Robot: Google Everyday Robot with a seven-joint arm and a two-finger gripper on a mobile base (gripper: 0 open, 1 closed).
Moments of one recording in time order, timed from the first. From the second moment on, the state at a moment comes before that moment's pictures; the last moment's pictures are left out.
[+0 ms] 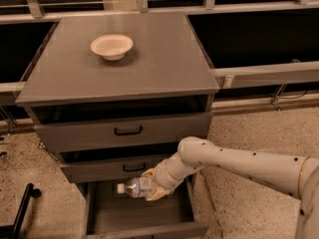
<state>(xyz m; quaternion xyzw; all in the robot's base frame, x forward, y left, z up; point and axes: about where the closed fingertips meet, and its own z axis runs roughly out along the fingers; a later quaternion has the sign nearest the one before) 0.502 0.031 0.486 -0.78 0.54 0.21 0.25</state>
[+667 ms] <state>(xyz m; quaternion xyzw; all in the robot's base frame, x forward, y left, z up) 0.504 0.036 0.435 -0.78 0.54 0.19 0.25</state>
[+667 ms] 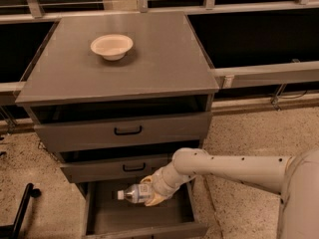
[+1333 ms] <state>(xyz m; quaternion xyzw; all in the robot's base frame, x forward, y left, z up) 0.522 0.038 0.374 -0.79 0.53 0.17 0.26</state>
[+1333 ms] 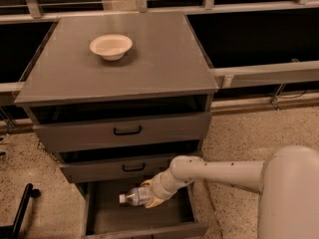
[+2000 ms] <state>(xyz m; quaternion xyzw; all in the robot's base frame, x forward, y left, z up) 0.540 0.050 0.309 -0.80 0.52 0.16 0.25</state>
